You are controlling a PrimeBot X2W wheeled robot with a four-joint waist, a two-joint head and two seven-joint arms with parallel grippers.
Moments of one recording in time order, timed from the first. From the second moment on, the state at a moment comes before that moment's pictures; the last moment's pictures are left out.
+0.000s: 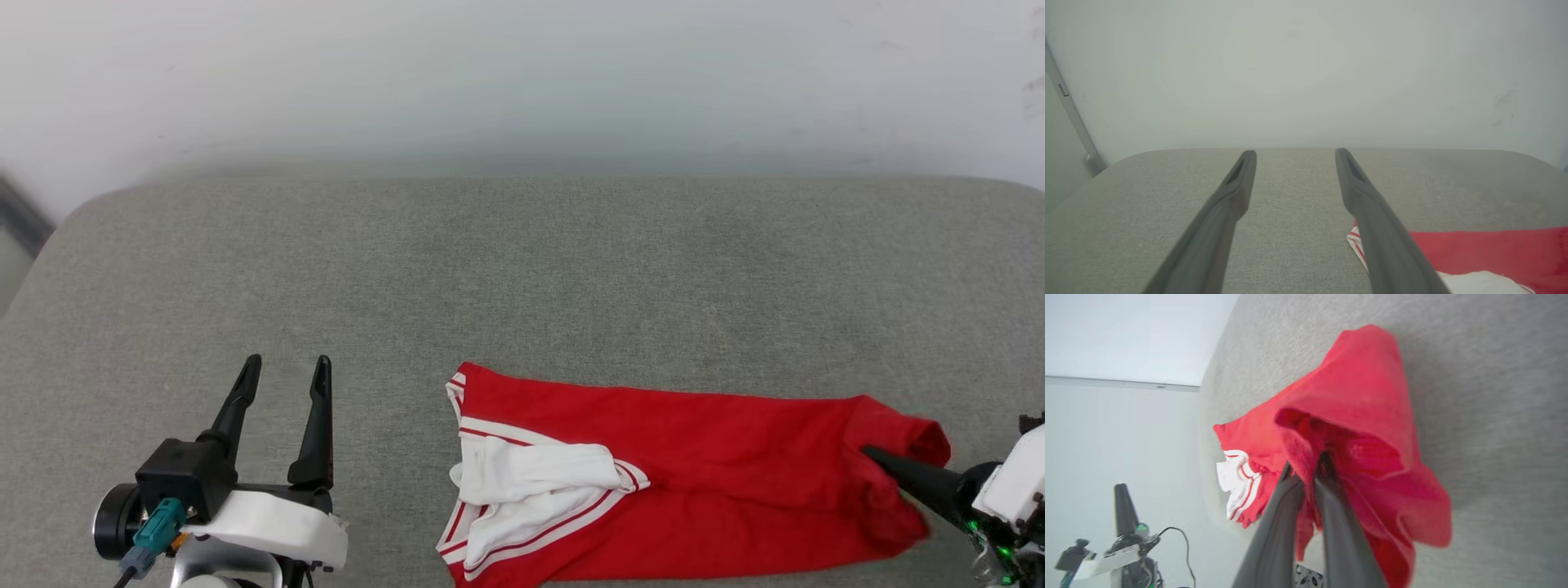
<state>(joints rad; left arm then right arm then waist) -0.05 0.40 -0.32 -0.06 -0.49 0.21 -0.20 -0.20 -0.11 -0.45 0.26 0.90 0.13 1.07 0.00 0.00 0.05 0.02</state>
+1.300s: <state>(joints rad) -0.14 0.37 -0.36 0.00 -0.50 0.18 -0.22 -0.45 -0.13 0.55 0.42 1.25 0.13 0.59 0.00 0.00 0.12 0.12</state>
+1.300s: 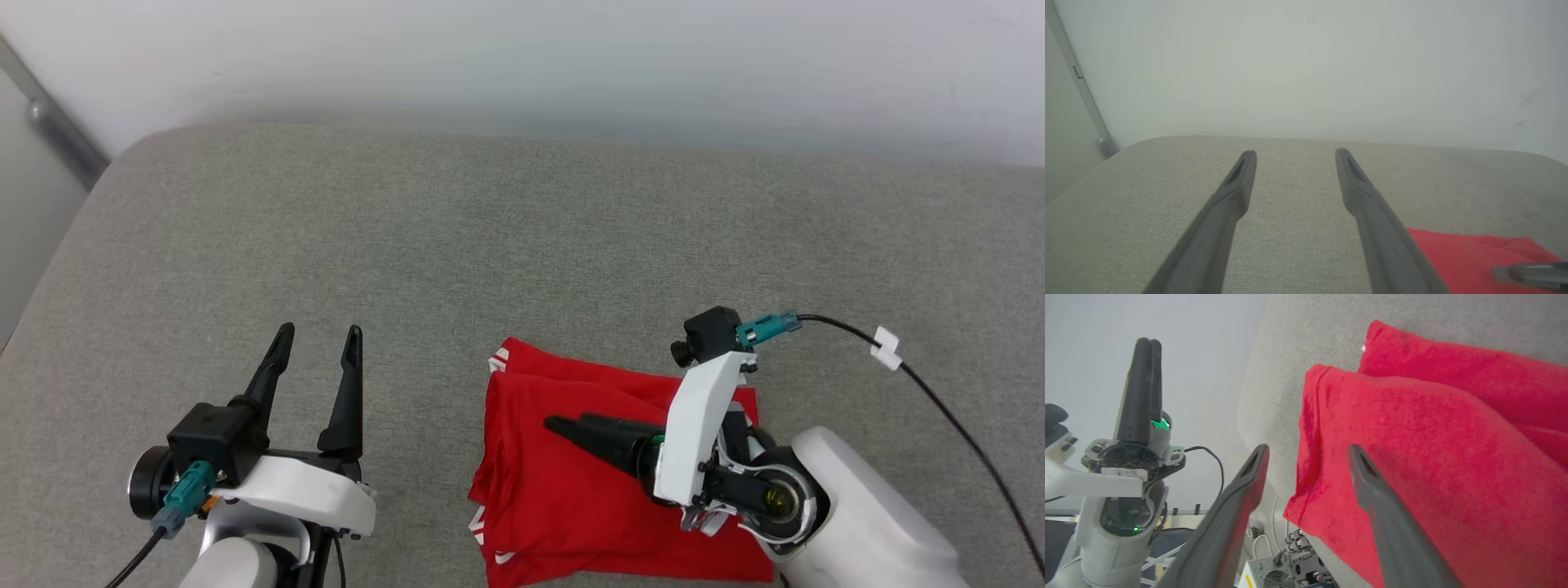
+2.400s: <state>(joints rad) -0.04 0.38 -0.32 0.09 -0.52 0.20 -0.25 0.04 -0.16 -0.02 -0.10 0.27 0.13 0.04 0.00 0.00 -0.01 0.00</state>
